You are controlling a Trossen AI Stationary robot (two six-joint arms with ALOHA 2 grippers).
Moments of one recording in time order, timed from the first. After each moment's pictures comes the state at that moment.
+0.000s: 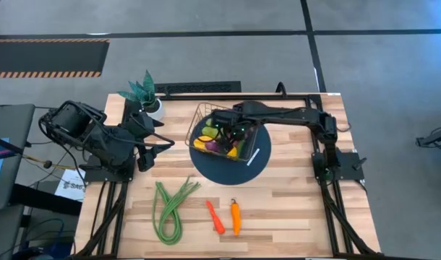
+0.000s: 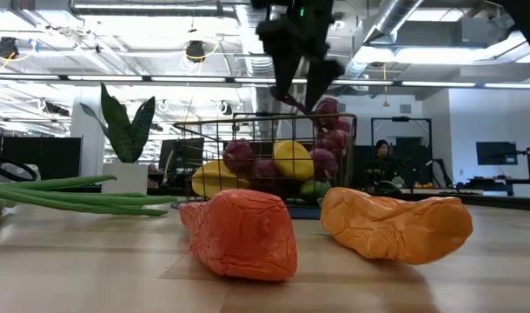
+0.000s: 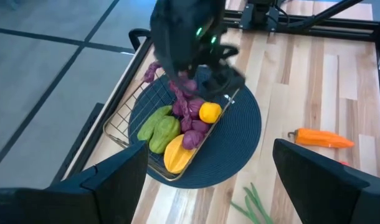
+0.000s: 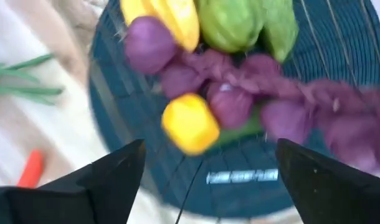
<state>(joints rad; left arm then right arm) -0.43 1.39 2.07 -1.57 -0.61 -0.49 -0.12 2.00 1.97 -1.28 0.06 0.57</state>
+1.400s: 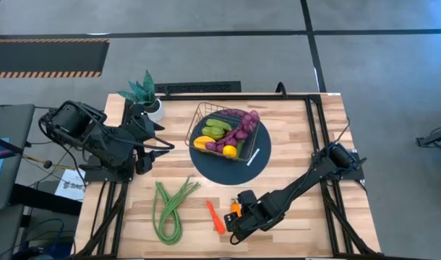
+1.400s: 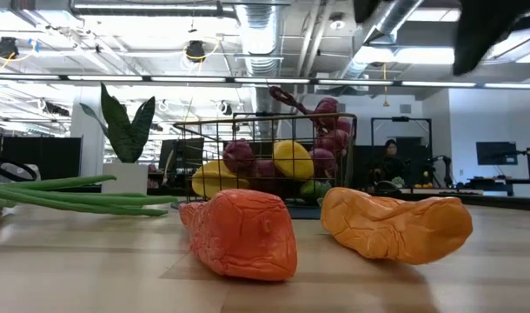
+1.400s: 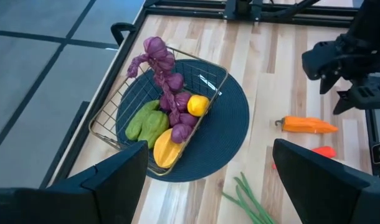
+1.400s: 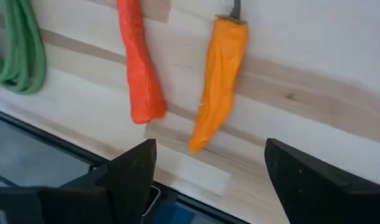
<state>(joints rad) -0.43 1.39 2.07 -1.57 -0.54 -0.46 0.57 2.00 1.72 -0.95 0.11 1.87</state>
